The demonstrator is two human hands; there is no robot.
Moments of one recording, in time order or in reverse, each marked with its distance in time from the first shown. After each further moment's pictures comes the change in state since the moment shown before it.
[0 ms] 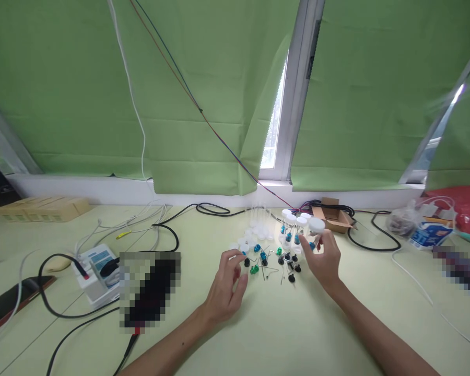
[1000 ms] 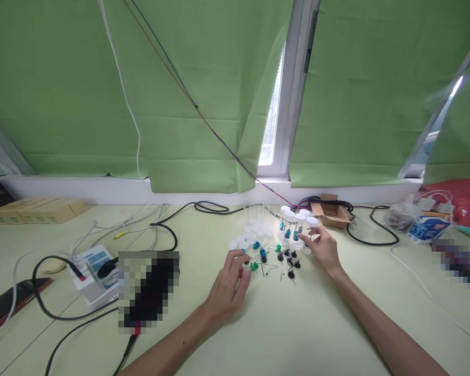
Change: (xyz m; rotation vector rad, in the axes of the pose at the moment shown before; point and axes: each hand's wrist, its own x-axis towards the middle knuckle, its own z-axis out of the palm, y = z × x) left_hand 0.003 0.006 0.001 0.066 -0.142 -0.096; right_hand 0.004 0.049 0.006 -0.038 -0.387 0.382
